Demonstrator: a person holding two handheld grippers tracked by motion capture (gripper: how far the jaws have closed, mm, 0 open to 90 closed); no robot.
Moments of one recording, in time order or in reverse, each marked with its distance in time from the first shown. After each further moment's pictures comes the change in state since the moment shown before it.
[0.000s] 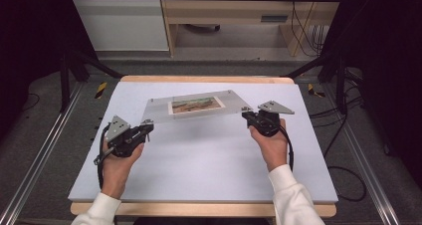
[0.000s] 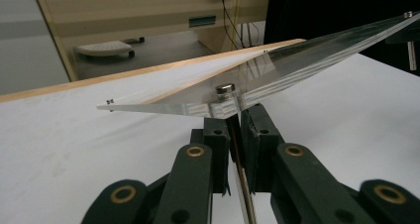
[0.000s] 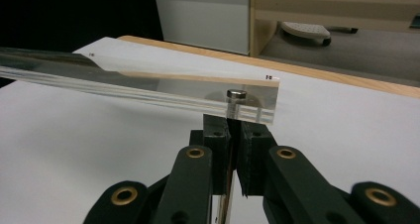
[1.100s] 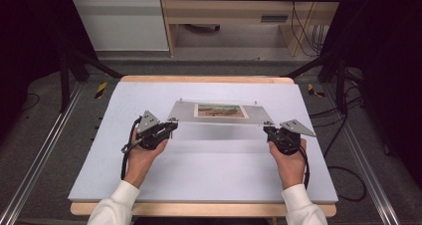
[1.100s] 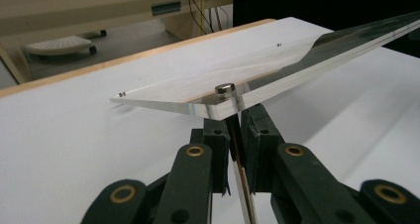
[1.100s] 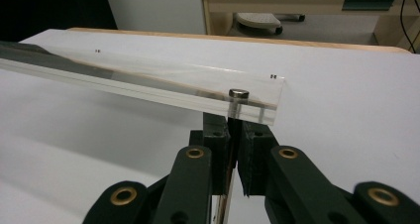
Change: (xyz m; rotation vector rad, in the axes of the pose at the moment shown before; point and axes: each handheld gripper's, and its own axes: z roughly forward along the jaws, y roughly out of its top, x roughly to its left) left arm -0.017 -0.013 0.061 0.066 -0.109 0.053; right arm -0.025 -0.050 -0.042 -0.003 -0.153 0.061
